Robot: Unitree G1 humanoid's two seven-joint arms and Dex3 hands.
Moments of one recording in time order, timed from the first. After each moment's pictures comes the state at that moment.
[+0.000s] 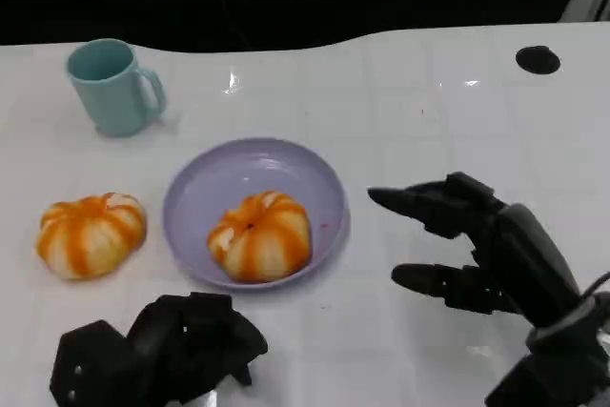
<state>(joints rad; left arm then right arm) 0.01 0.01 -0.01 0.45 -0.14 -0.34 -0.36 -0.28 -0.26 0.27 0.57 -0.56 -0.88 -0.35</state>
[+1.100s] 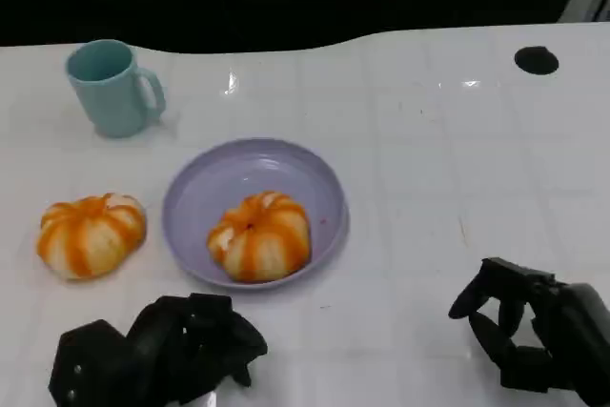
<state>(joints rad) 0.02 0.01 -0.01 0.42 -0.14 -0.31 -0.36 -0.05 -0.29 0.19 0.53 -0.61 -0.82 -0.43</state>
